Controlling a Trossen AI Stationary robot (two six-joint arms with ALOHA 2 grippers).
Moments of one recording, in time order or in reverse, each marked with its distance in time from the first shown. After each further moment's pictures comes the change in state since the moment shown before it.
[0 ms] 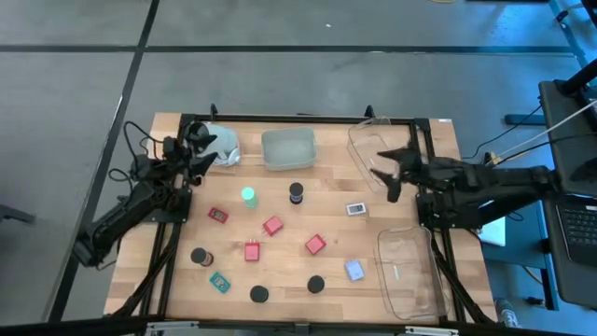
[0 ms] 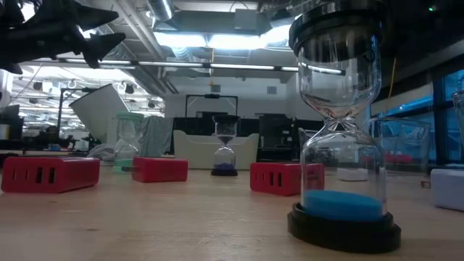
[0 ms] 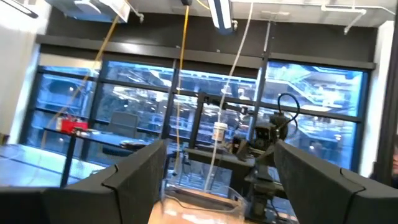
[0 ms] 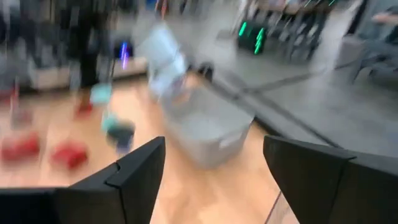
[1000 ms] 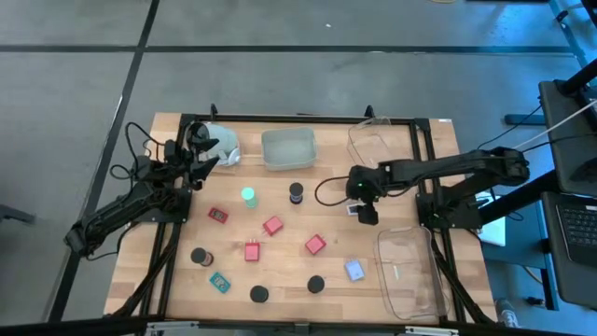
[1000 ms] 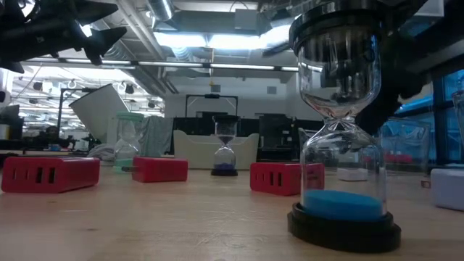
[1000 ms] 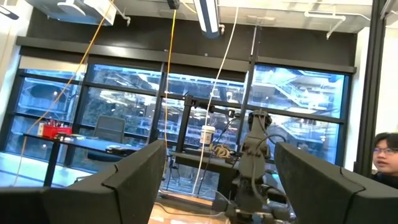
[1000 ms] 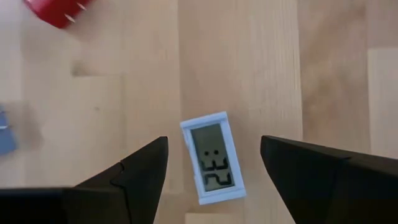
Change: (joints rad) left arm -0.159 0.006 0.000 0.014 -0.106 0.055; right arm -0.137 0.843 0.227 -0.268 -0.586 -0.103
